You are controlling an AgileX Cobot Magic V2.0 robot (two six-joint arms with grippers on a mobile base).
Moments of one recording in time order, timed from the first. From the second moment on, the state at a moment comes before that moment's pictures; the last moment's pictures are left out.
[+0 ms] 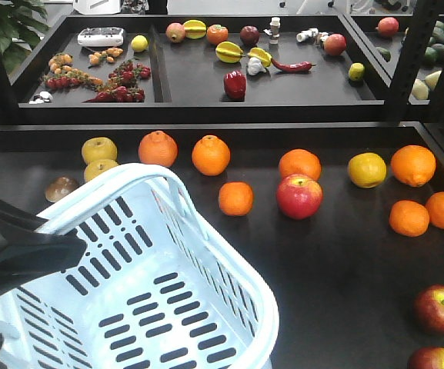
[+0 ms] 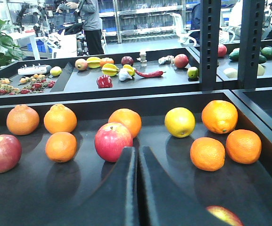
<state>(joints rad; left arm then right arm) -0.47 0.91 -1.07 -0.46 0.99 0.47 0.05 -0.01 0.03 -0.12 0.14 0.15</state>
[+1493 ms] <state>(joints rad) -0.48 1.69 -1.45 -0.73 0.86 0.96 0.05 -0.01 0.03 -0.12 0.14 0.15</state>
